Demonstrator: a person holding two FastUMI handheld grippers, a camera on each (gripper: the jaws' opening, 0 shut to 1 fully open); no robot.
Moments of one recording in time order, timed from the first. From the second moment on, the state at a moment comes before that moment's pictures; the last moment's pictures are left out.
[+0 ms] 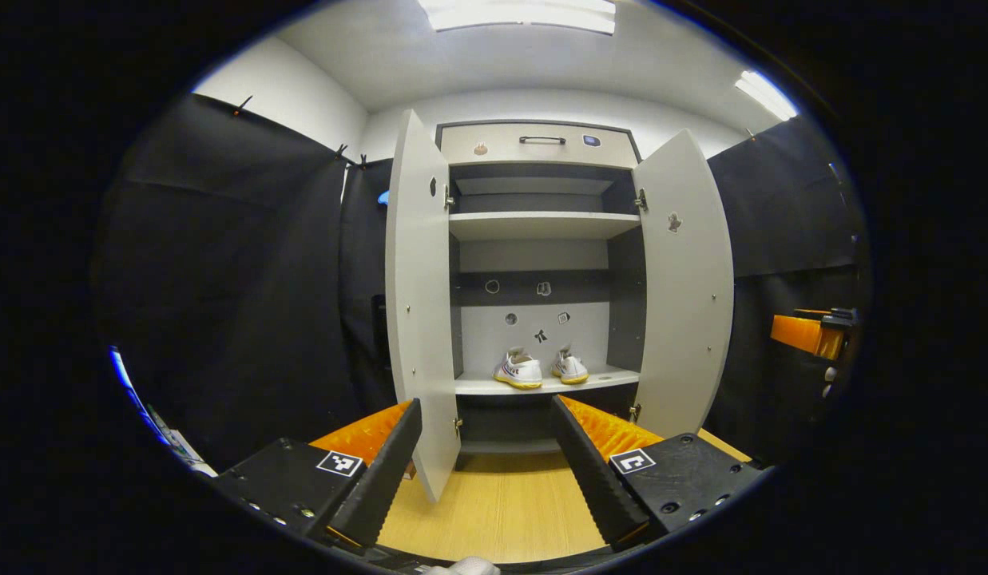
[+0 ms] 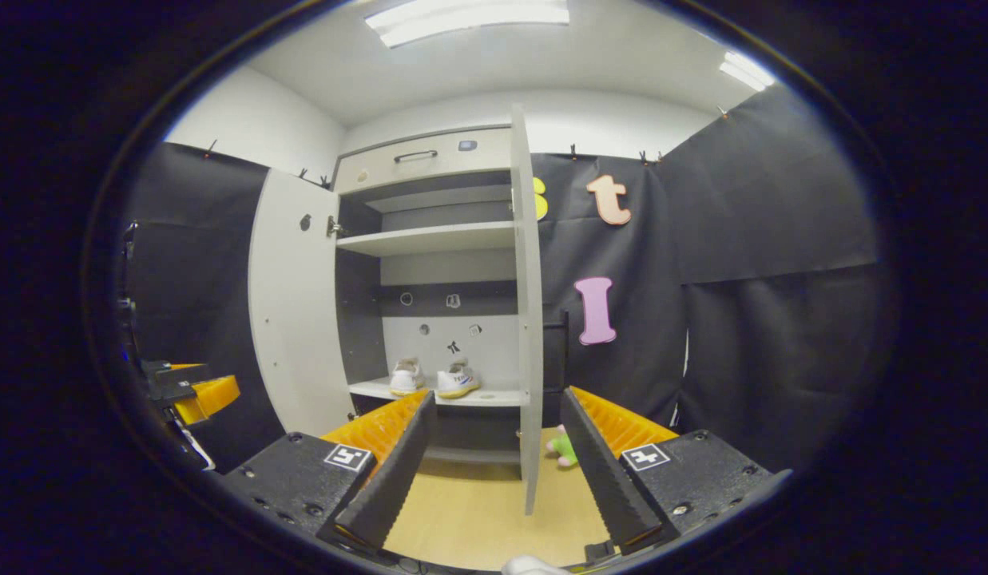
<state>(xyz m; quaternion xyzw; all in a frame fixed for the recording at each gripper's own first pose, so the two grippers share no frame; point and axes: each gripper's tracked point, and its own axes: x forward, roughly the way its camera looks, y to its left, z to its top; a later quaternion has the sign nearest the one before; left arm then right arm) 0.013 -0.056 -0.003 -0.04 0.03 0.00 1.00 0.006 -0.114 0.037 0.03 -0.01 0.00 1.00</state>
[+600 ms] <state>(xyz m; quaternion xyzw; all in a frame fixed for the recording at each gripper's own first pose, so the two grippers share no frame) 0.026 -0.086 0.003 -0.05 0.03 0.02 1.00 0.093 -0.214 0.046 0.02 0.00 -0.05 1.00</state>
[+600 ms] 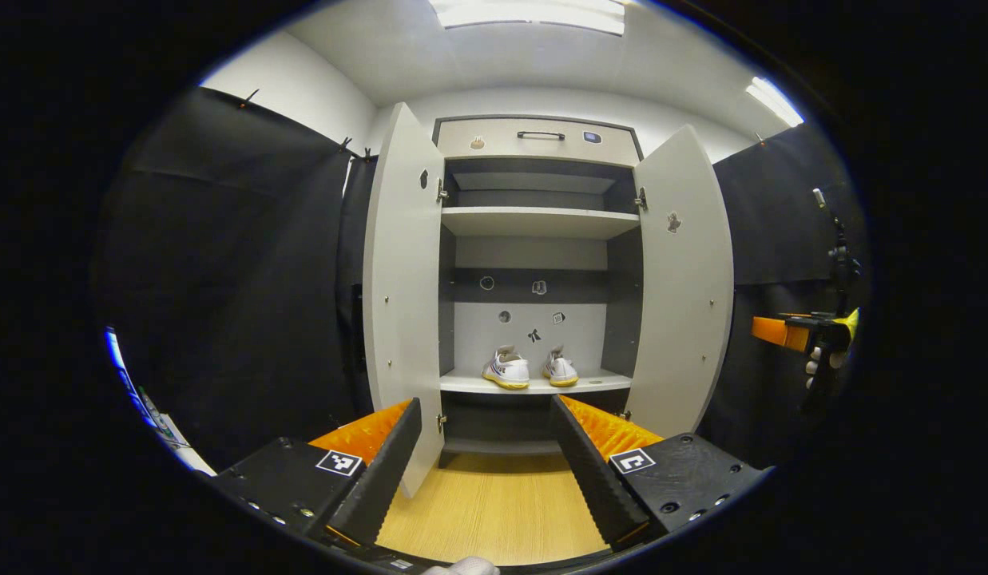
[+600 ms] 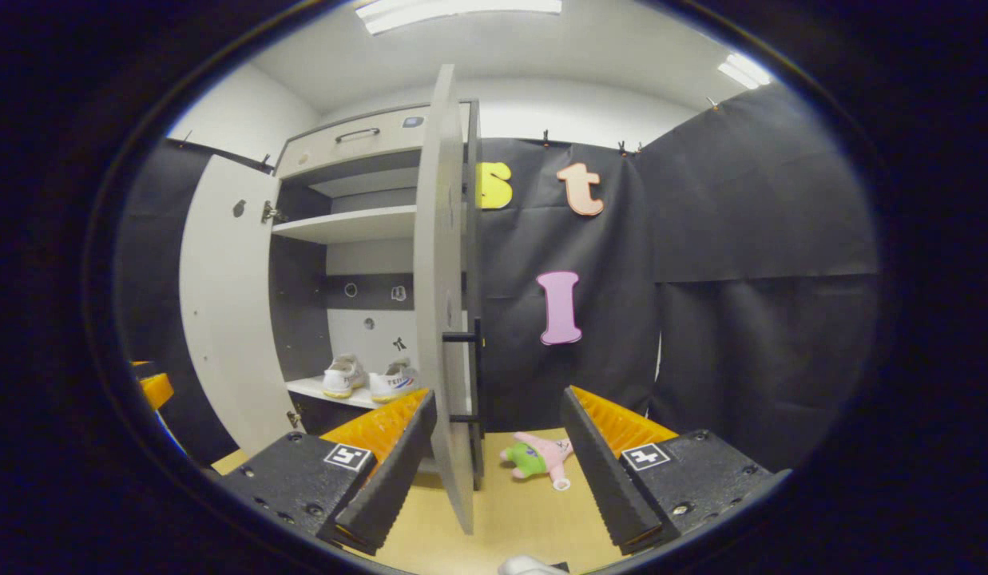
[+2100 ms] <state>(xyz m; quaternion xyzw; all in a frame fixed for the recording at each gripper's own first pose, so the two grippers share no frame) 0.035 -0.098 -0.003 -0.05 0.04 0.06 1.00 0.173 -0.162 0.042 0.01 0.04 0.05 1.00</state>
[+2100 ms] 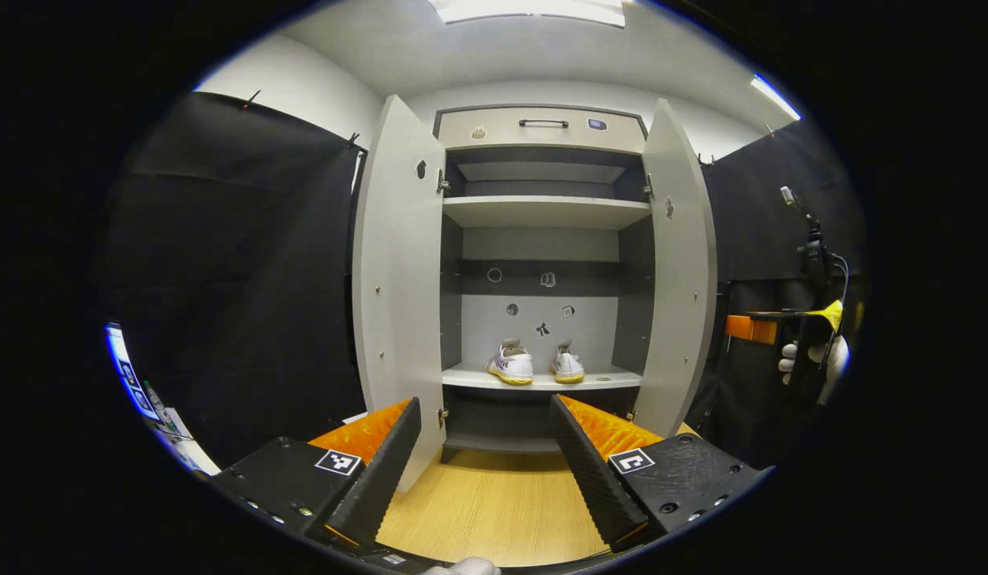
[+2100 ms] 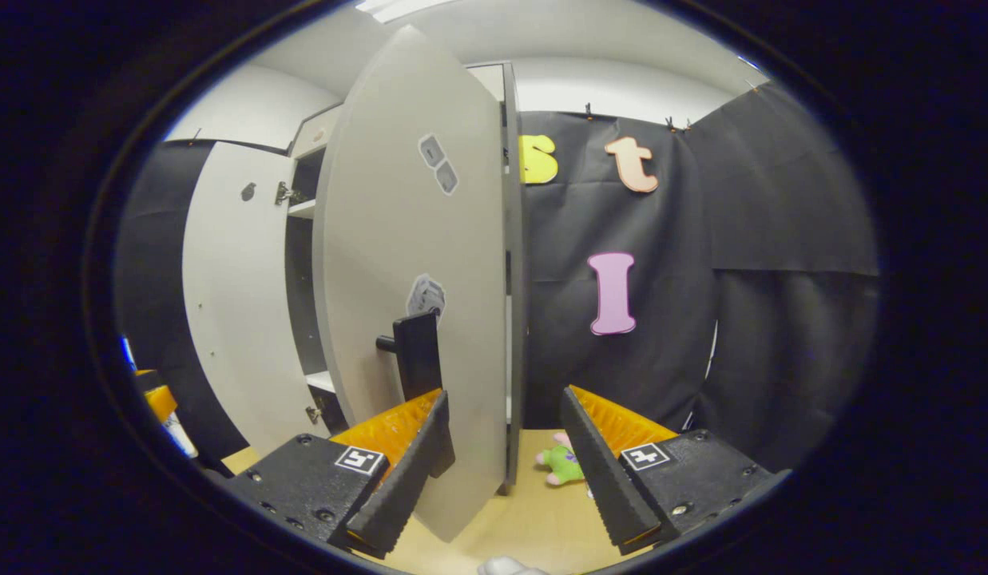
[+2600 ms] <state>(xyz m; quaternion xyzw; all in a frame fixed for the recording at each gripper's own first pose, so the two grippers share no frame) 0.024 -0.079 -0.002 -0.05 0.04 0.07 1.00 0.201 -0.092 0.040 0.01 0.04 0.11 0.99</state>
